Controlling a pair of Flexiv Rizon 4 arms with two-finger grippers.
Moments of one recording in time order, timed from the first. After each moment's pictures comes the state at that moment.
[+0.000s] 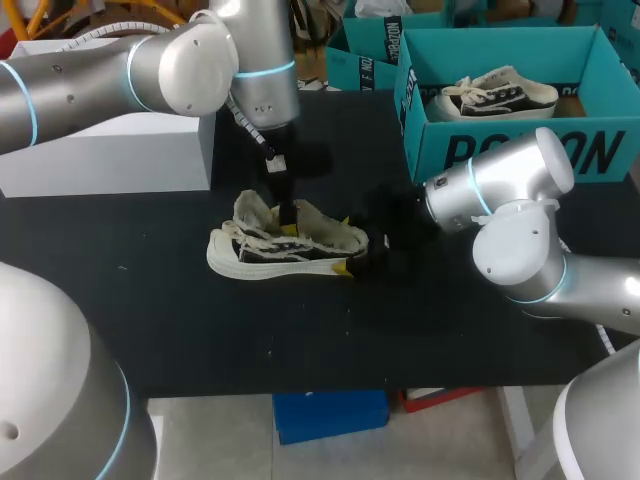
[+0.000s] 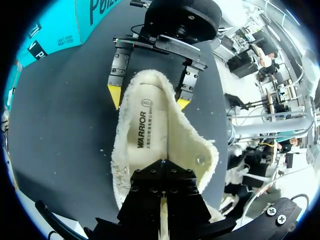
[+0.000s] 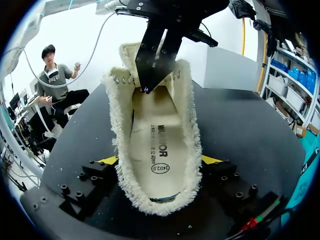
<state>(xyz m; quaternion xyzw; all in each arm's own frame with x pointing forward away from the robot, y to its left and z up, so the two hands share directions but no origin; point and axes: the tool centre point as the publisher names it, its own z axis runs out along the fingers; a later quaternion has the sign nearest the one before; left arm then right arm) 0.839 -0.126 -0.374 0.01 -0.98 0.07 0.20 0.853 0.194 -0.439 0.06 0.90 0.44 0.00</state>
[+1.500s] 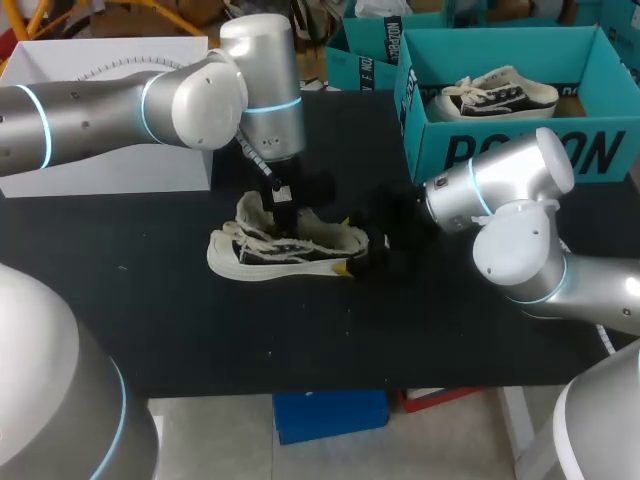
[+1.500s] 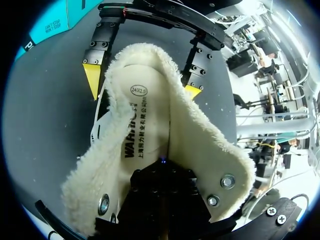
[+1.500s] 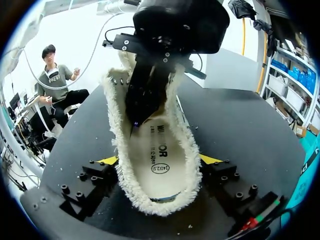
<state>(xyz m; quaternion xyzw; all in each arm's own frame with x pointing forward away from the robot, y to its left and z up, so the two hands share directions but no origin) 0.820 -0.131 -0.421 0.02 -0.98 0.06 0.21 0.853 0.193 -0.439 0.06 0.90 0.44 0.00</state>
